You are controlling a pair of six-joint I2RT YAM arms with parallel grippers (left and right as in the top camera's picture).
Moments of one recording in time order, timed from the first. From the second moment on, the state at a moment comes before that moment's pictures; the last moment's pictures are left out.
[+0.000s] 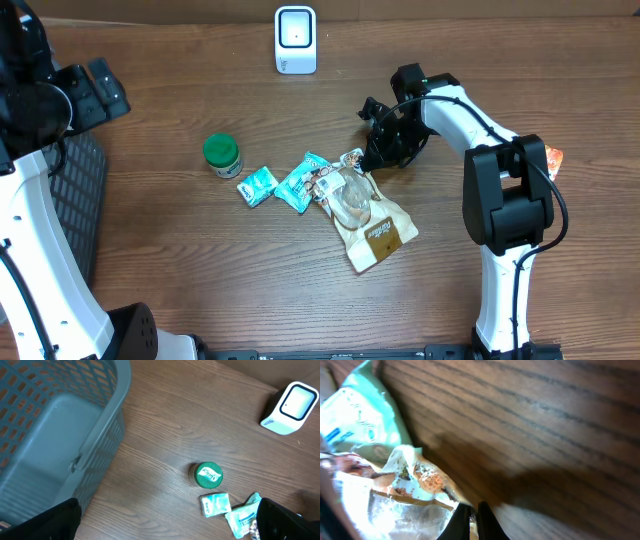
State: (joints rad) left arm 0.23 1.65 2.30 -1.62 -0.06 -0.23; right arm 0.24 2.28 1.71 -1.04 -0.56 -0.22
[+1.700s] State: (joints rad) left arm -0.53 1.88 1.21 -0.43 0.45 -0.82; right arm -0.03 2.12 1.71 -1.19 -0.52 0.03
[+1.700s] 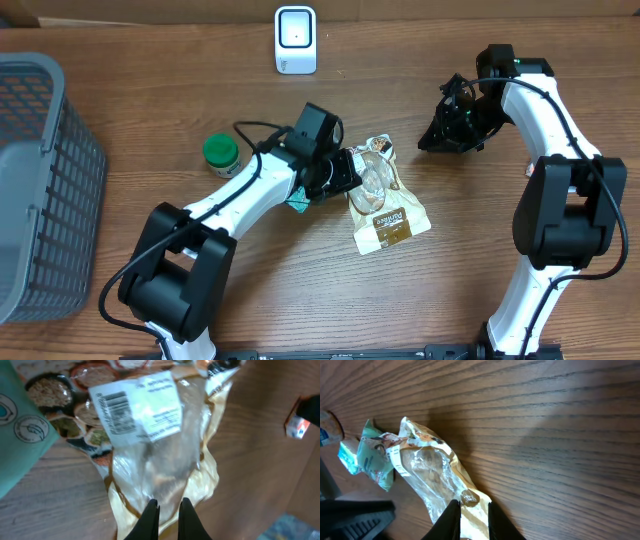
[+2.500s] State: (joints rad) left arm -0.53 2.06 1.17 -0.18 0.50 -0.97; right arm -0.03 2.12 1.65 -1.15 -0.51 0.02
